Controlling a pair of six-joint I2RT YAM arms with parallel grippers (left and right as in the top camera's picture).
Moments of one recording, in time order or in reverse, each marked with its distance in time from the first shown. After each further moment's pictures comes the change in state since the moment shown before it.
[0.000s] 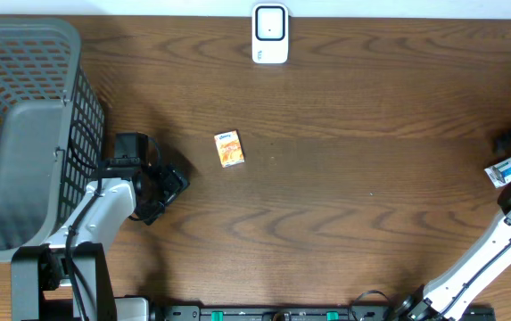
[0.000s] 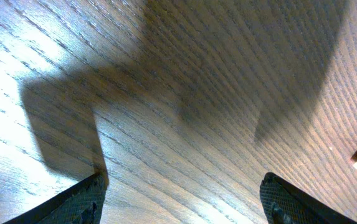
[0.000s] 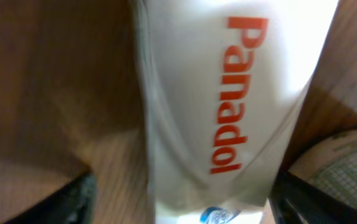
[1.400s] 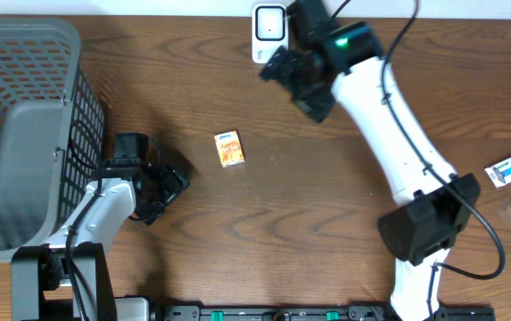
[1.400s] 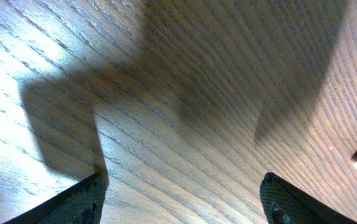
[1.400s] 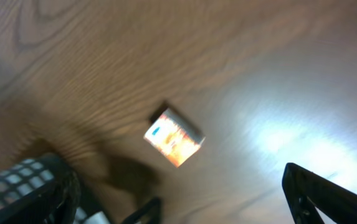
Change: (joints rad) left arm 0.000 0.000 0.000 0.000 0.000 0.000; right arm 1.169 -0.378 0.068 -0.032 -0.196 0.764
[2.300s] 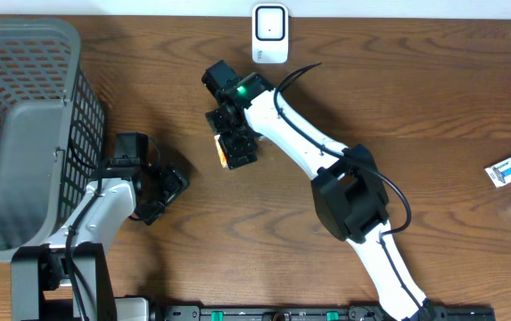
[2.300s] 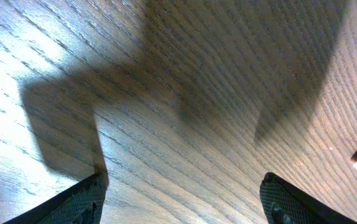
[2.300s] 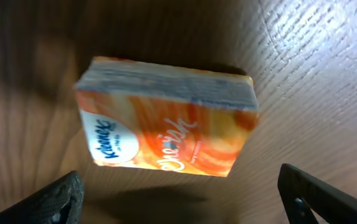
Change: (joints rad) left arm 0.000 0.000 0.000 0.000 0.000 0.000; right arm 0.199 0.365 -0.006 0.179 -0.143 0.699
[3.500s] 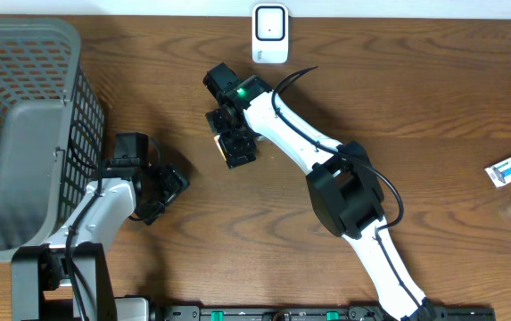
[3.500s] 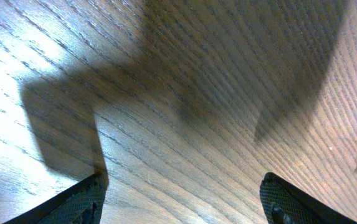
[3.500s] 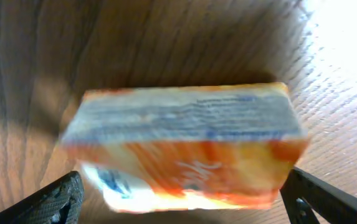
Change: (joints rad) left arm 0.000 0.000 0.000 0.000 0.000 0.000; right arm -0.016 0.048 0.001 0.064 -0.015 -0.028
